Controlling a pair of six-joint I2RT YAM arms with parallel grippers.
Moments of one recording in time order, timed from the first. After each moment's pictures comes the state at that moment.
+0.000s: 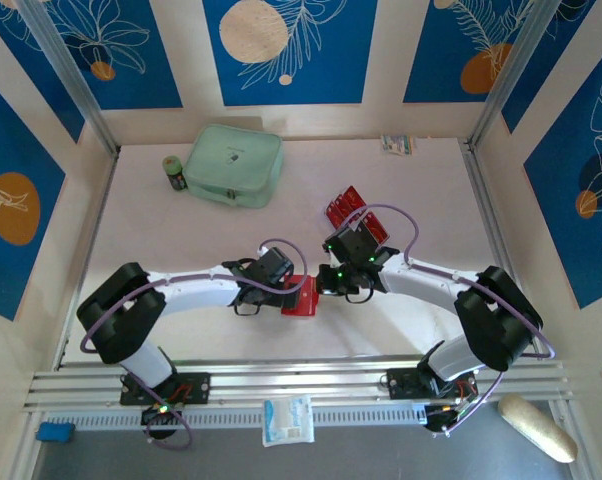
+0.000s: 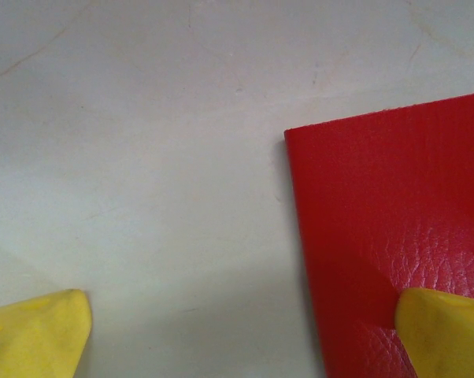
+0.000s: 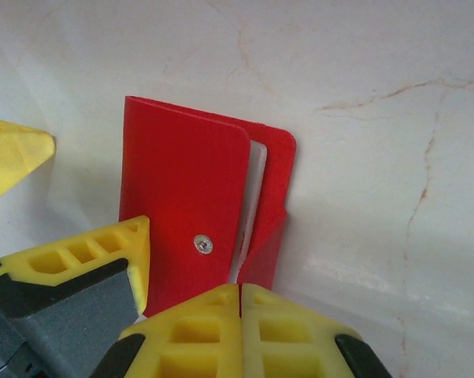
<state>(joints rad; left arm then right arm) -0.89 1.60 0.81 -0.37 -0.14 -0.62 0.71 1.46 0.78 -0.39 -0.25 0.70</state>
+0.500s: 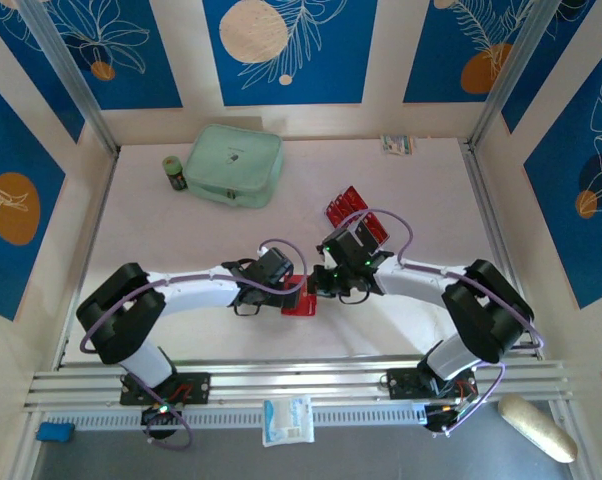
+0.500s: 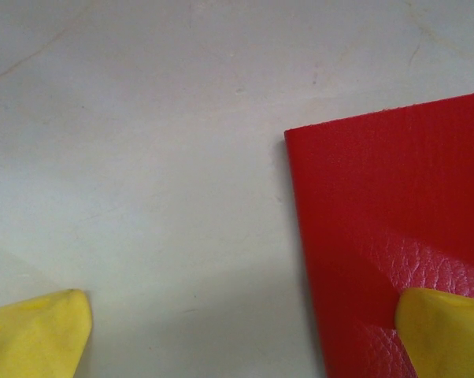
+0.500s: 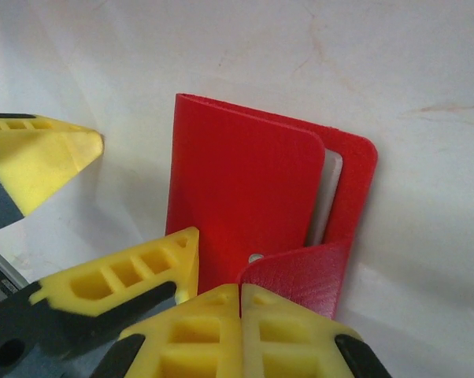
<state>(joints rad) -0.89 1.60 0.80 -0.36 -0.15 -0.62 0.72 1.53 0.74 -0.22 -0.36 0.76</state>
